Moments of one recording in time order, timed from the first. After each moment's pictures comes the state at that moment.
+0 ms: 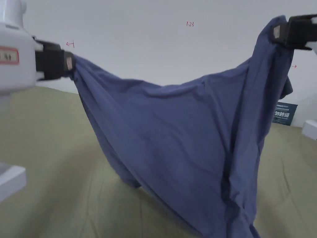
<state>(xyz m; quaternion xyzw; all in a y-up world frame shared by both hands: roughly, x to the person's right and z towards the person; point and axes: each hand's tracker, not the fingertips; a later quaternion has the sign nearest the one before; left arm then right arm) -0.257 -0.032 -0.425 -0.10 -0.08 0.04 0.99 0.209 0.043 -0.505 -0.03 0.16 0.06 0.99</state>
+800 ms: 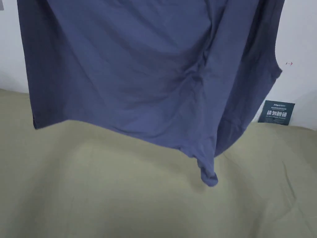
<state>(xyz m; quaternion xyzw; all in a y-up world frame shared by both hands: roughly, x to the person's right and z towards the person) -0.291 0.125 -0.587 0.01 0.06 0.01 1.00 0.169 0.191 -0.592 0.14 0.09 0.14 0.98</state>
